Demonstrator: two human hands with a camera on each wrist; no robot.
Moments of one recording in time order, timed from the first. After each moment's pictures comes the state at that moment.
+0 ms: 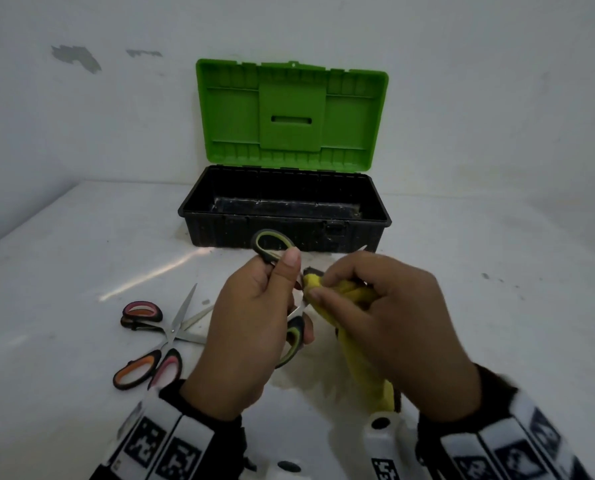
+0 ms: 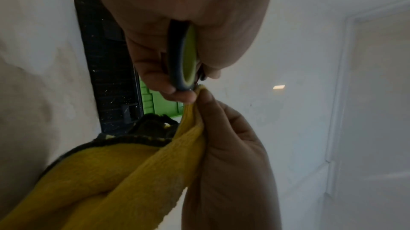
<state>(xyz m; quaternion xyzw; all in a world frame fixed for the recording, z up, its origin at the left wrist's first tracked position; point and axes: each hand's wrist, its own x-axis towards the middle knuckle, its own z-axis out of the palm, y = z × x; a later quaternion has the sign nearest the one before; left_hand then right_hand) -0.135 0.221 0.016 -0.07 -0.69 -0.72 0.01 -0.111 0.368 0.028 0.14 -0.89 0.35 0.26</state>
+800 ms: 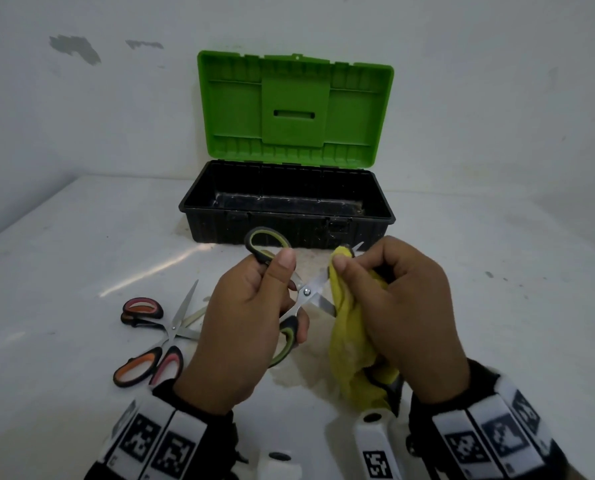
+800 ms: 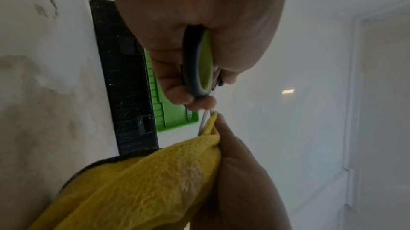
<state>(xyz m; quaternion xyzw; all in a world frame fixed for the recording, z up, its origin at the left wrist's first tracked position) -0.141 0.212 0.006 -0.10 -0.66 -0.74 0.03 -0.128 0.372 0.014 0.02 -0.84 0.44 0.31</state>
